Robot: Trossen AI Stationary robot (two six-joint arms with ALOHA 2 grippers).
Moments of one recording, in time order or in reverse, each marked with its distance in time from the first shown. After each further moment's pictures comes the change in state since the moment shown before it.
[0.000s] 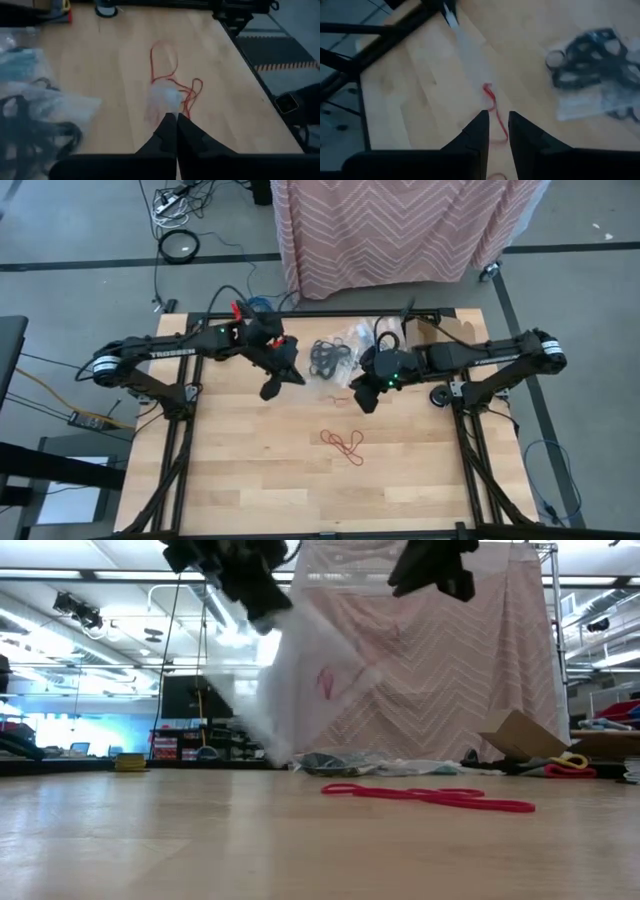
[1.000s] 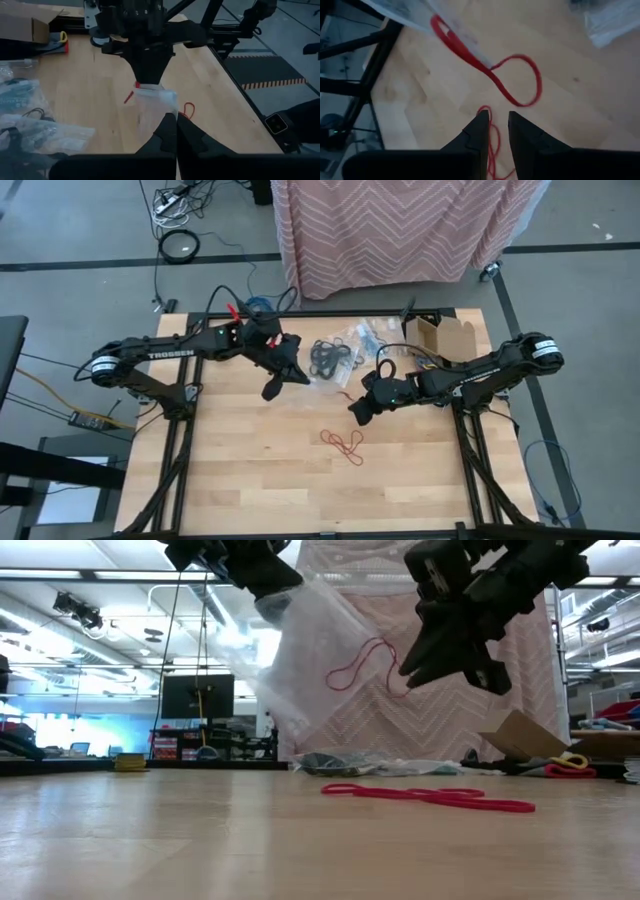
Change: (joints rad) left arm -0.014 -0.009 -0.020 0.133 0.037 -0.058; right arm 0.057 0.029 -0.471 0.541 -0.037 0.399
